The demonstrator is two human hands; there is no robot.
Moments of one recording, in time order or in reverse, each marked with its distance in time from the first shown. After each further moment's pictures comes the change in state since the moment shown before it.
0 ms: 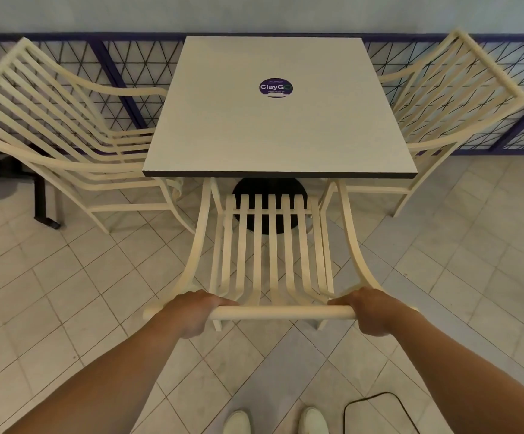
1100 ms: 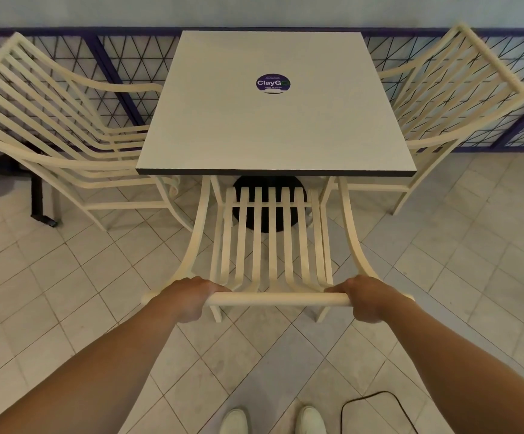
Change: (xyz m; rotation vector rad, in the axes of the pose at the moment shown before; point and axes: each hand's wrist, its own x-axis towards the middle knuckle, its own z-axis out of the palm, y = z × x) left_hand 0.025 -0.004 -0.015 -0.008 0.012 -0.032; right_hand 0.017 0.007 -0.018 0.029 0.028 0.031
